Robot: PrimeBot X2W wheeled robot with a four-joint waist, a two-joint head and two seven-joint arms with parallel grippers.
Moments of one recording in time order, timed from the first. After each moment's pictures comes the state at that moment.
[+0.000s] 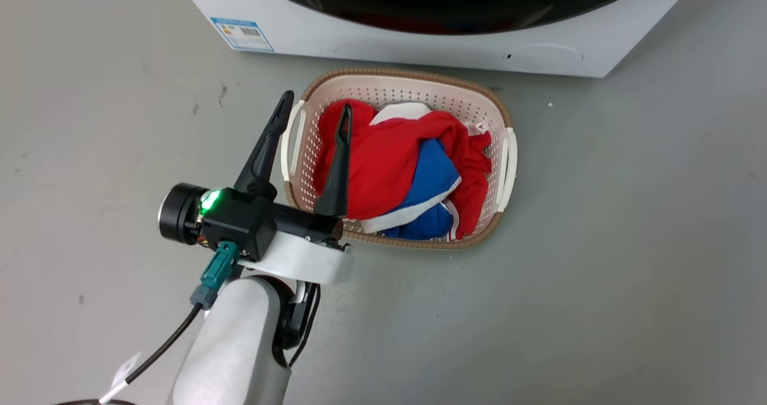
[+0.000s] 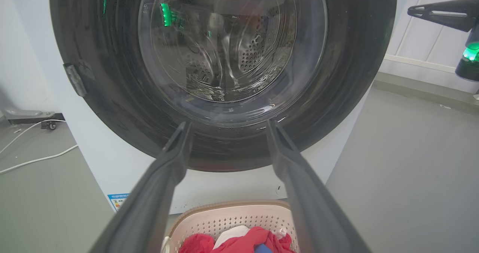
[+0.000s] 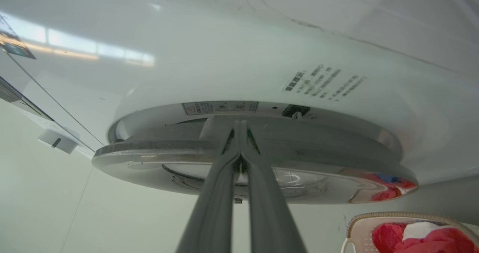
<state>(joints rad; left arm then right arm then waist) -0.38 0.05 -0.26 0.06 -0.13 -0.01 -0.26 -1.14 -0.44 0.02 0.79 1.66 0.13 0.46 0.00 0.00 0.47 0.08</state>
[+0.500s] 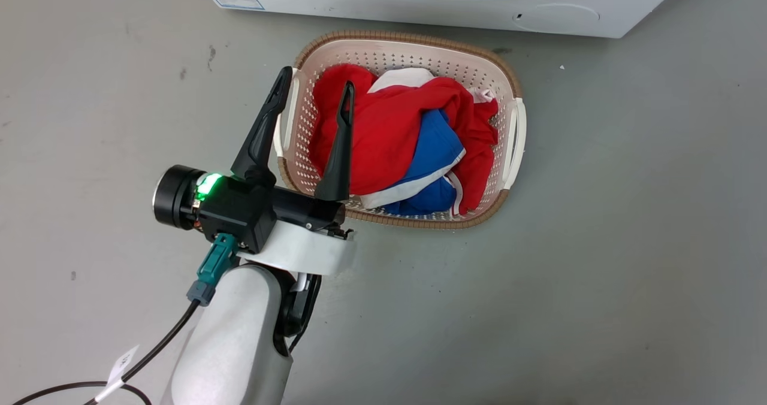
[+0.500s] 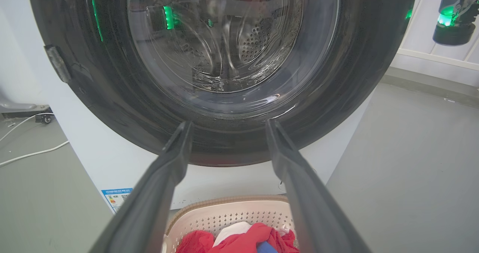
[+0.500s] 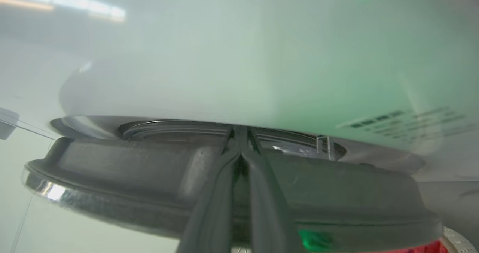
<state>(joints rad) -0.42 0.05 -0.26 0.02 -0.12 0.00 -0.26 -1.46 -0.42 0.18 0.95 1.55 0.13 0.57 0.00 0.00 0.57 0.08</state>
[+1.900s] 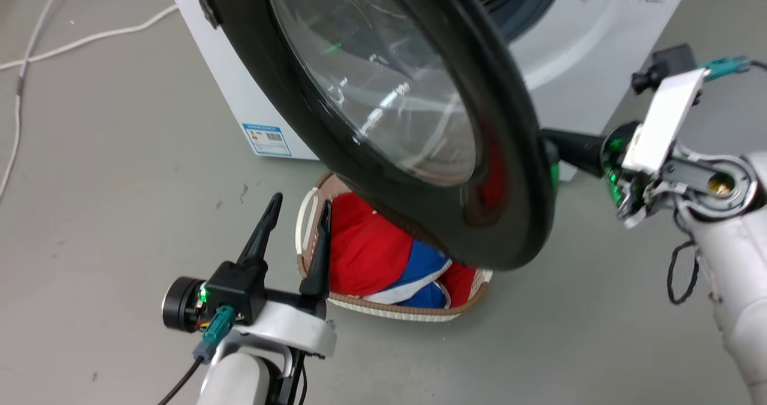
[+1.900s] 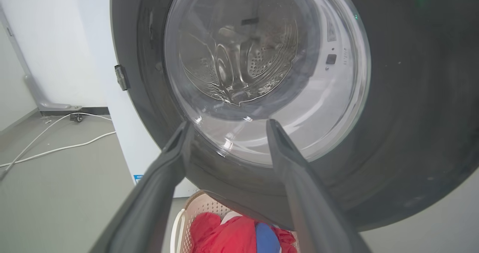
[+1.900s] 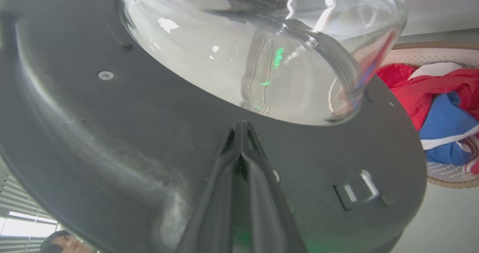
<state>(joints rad) -0.20 0.05 -0.21 0.13 -0.14 -0.02 -0.26 -0.81 -0.31 0.32 0.59 1.59 0.13 0.83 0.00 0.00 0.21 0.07</state>
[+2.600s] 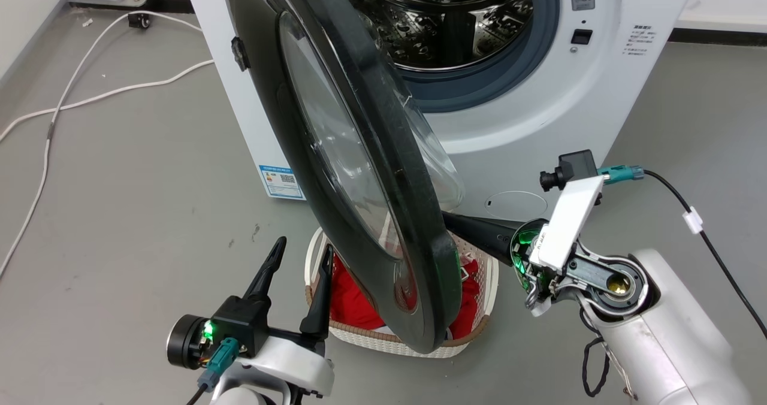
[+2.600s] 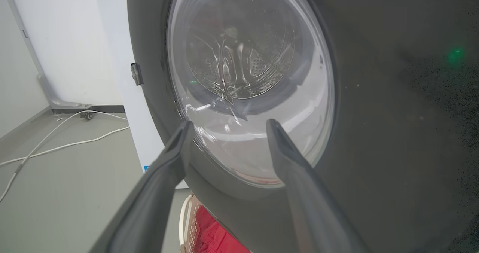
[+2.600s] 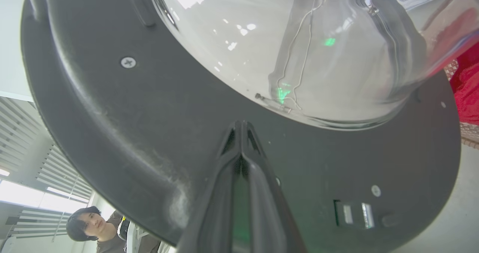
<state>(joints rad) -0.10 0.06 -0.21 0.16 -0.13 -0.05 -0.26 -0.54 -0.14 0.39 0.43 1.55 0.13 0.67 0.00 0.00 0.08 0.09</state>
